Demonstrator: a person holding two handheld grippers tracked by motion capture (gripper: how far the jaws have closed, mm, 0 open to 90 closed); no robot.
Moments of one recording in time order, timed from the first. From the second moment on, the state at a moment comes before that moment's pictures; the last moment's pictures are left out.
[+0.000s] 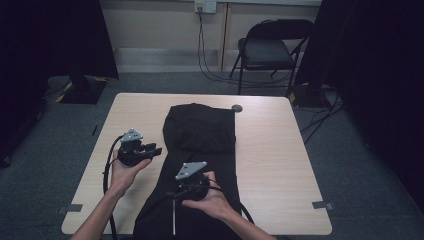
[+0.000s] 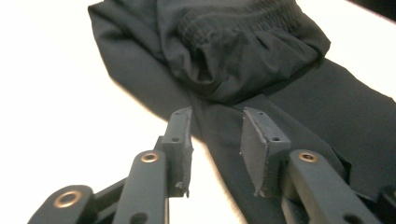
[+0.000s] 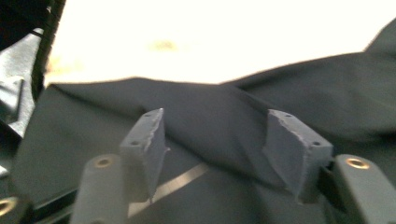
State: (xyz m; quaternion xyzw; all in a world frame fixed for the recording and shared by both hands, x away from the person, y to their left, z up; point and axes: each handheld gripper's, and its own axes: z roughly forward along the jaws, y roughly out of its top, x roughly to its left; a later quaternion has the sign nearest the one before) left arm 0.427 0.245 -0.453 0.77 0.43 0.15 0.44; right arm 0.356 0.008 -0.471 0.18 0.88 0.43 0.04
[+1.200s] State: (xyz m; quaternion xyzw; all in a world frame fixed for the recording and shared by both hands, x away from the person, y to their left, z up) left arm 0.437 0.229 -0.475 0.79 0.45 0.14 0.40; right arm 0.396 -0.140 -0.475 0.36 0.82 0.41 0.16
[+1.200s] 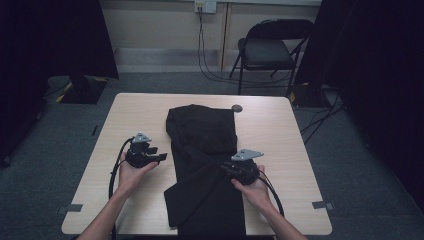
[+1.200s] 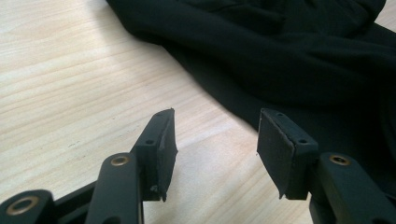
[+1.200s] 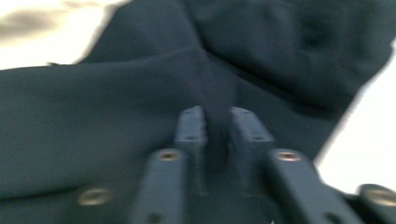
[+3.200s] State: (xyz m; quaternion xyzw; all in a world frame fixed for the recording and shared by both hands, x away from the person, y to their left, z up) left arm 0.481 0.192 -0.457 0.77 0.44 0.13 0.45; right arm 0.467 -0.142 -0.458 0.39 0.81 0.41 0.15
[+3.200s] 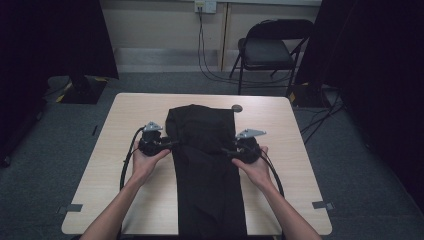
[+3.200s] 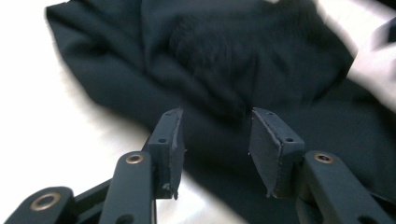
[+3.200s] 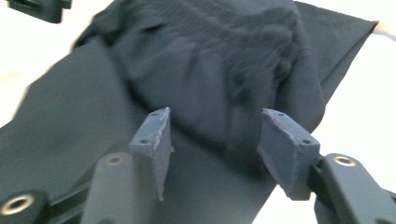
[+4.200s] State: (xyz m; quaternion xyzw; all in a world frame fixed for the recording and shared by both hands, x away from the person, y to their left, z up) left arm 0.499 0.158 -0.343 0.74 0.36 0.20 0.53; right arm 0.519 -0.137 -0.368 0.40 0.74 0.49 0.22
